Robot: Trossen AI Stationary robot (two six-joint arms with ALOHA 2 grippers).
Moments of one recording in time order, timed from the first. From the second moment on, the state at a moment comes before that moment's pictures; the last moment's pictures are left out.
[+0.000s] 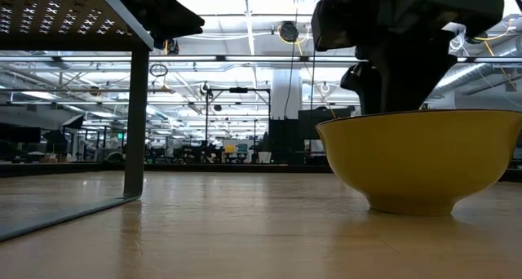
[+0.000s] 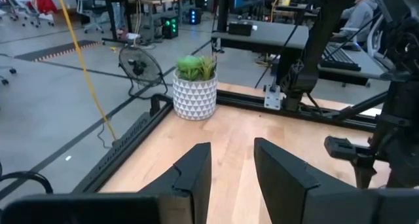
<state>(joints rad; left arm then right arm) 0.37 0.91 0.65 0.13 0.13 -0.04 0.34 1.78 1.22 -0.72 0.02 0.39</state>
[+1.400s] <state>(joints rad) 0.37 0.91 0.65 0.12 0.13 -0.07 0.07 1.78 1.14 -0.63 0.03 0.15</state>
